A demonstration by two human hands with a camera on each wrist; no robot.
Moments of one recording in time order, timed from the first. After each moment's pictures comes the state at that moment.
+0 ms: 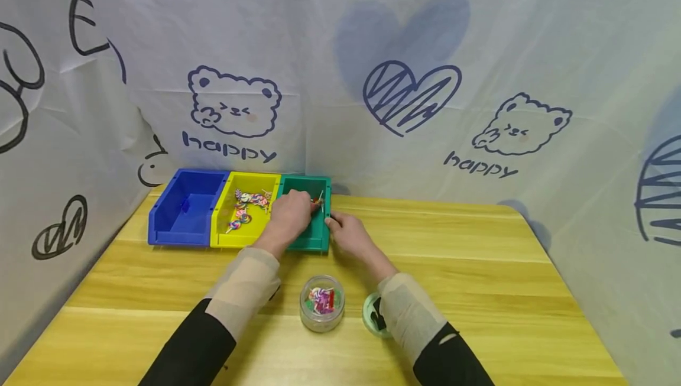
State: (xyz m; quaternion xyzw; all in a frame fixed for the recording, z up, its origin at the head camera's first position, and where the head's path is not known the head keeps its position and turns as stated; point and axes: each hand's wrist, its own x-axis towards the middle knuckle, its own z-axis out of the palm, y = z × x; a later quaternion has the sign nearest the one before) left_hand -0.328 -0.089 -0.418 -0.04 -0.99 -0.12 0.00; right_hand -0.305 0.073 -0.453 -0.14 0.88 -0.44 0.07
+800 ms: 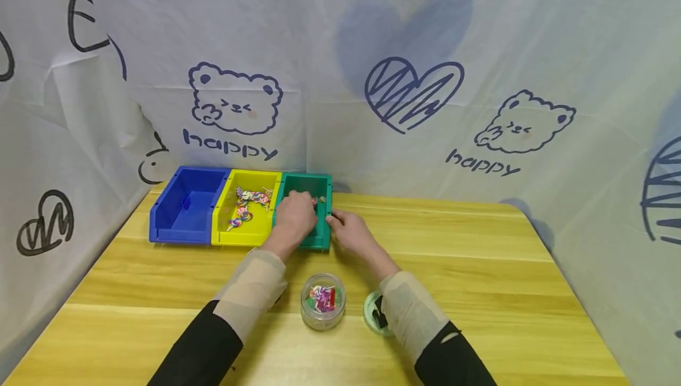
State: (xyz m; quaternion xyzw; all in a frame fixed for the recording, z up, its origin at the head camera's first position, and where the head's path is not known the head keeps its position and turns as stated) left_hand -0.326 -0.078 -0.436 0.02 -0.99 -0.15 0.01; right_hand -0.306 0.074 -0.457 -0.13 0.88 -0.44 0.07
